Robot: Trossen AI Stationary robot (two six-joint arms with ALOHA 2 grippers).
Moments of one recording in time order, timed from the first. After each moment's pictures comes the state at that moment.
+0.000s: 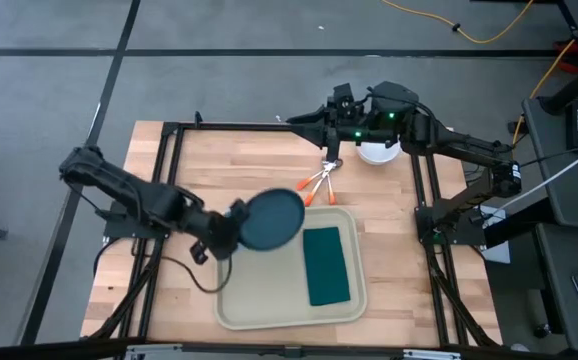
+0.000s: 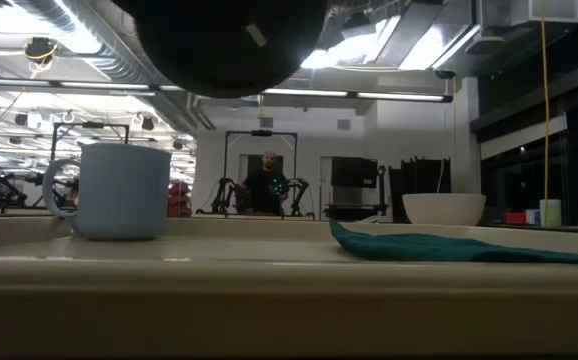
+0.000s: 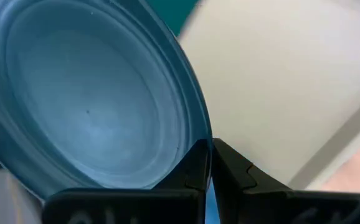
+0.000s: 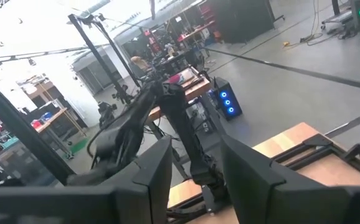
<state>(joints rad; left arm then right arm) -0.41 1.32 1.24 -0.95 -0.21 0.53 -0.17 1.49 1.69 -0.18 -0.12 0.51</state>
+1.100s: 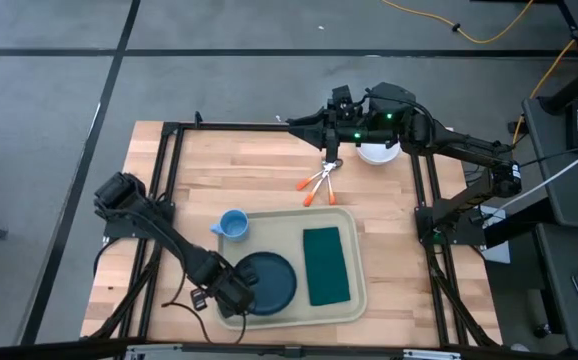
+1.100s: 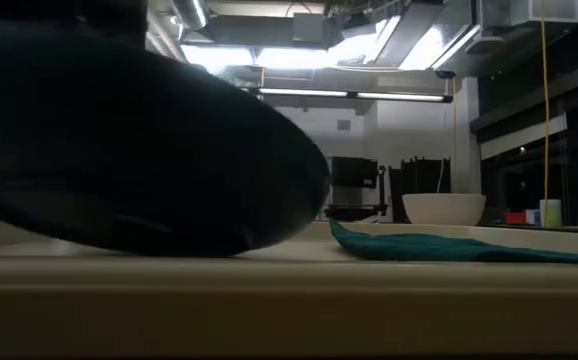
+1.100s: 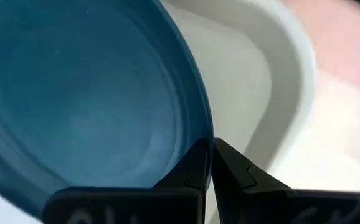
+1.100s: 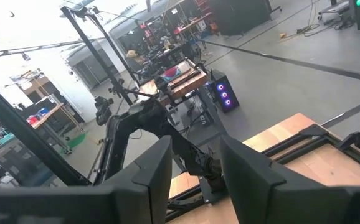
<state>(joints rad) -0.64 1.76 1.23 -0.82 0.02 0.43 -0.17 1.49 1.68 -0.22 -0.13 0.51</state>
